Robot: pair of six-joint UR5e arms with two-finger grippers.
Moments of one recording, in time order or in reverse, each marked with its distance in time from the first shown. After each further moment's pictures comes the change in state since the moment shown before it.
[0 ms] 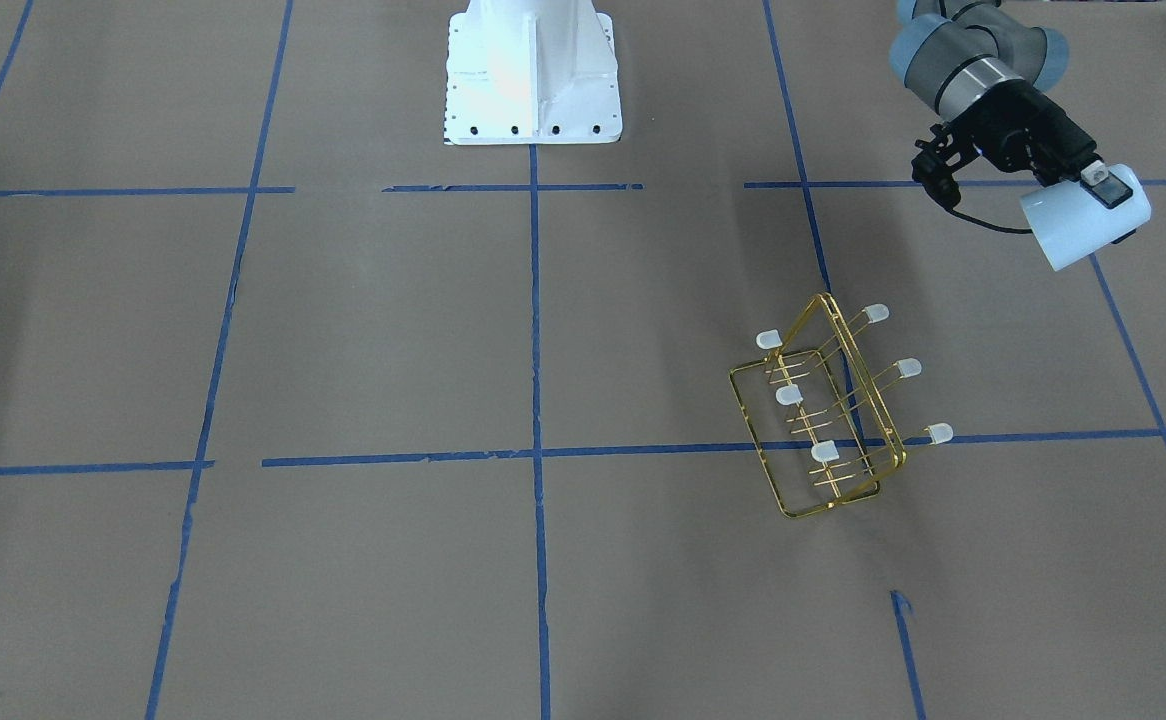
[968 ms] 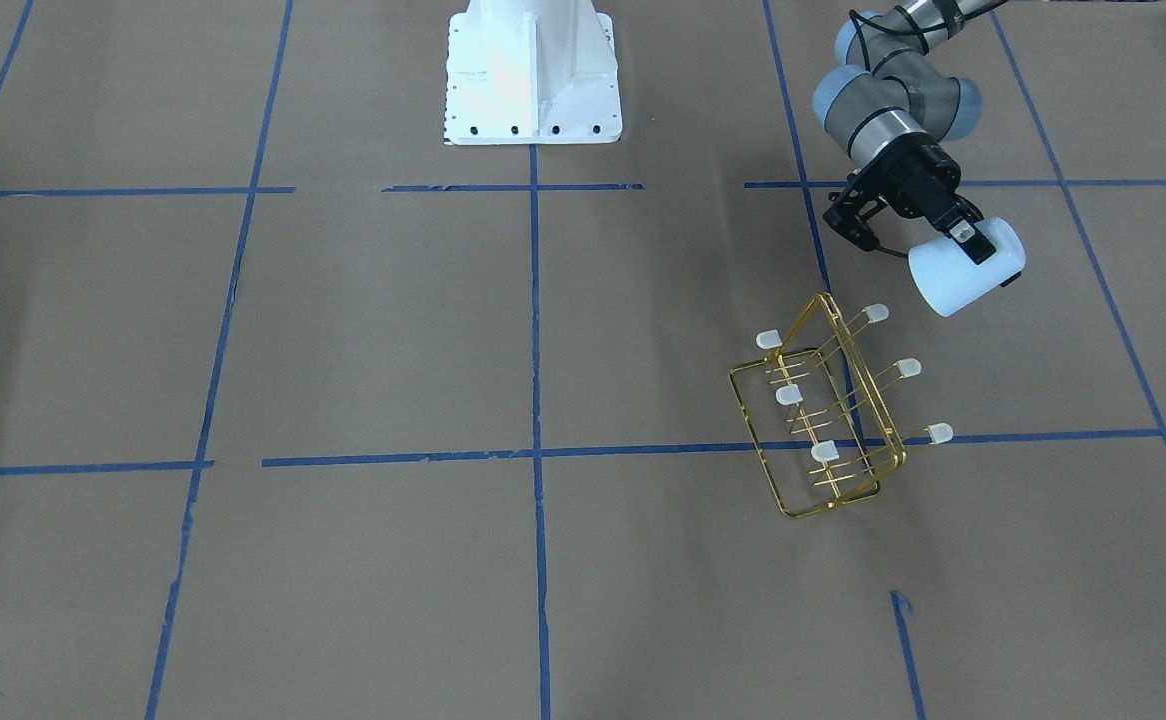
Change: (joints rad) left arm 0.040 -0.210 0.179 0.040 0.042 0.149; right arm 0.000 0.001 0.000 0.000 0.000 0.000
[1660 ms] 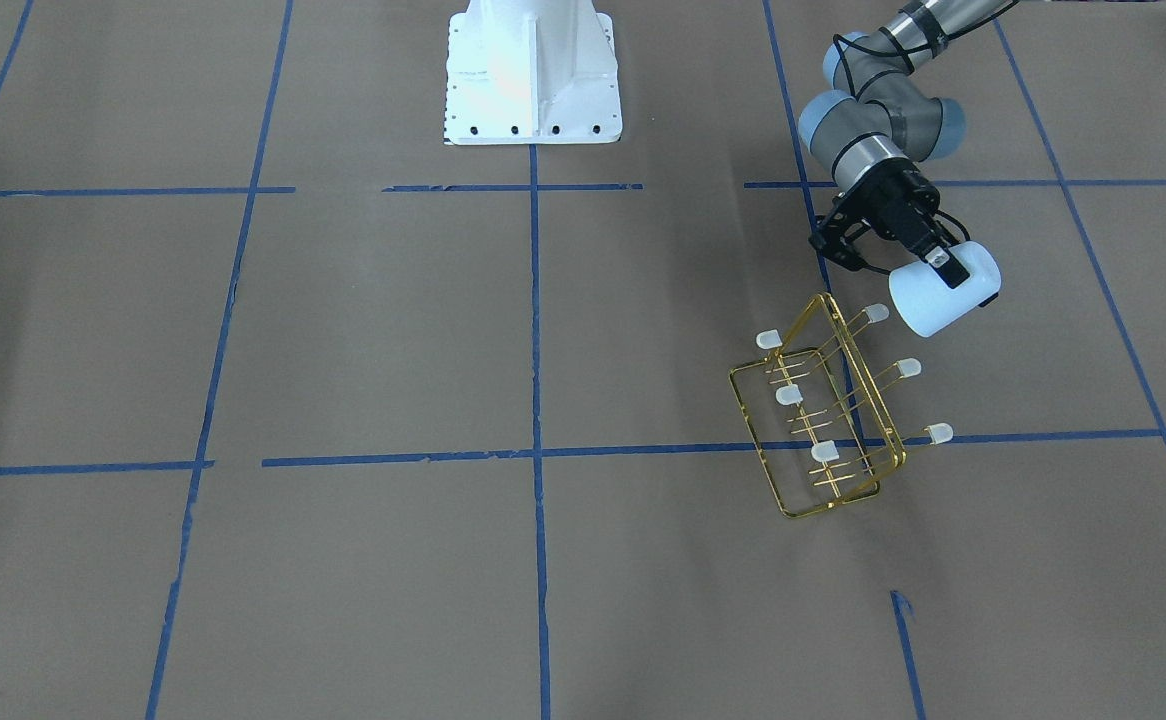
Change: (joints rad) left arm 0.003 -0.047 0.082 0.003 0.004 0.001; right arm 0.000 -0.001 0.000 0.000 0.000 0.000
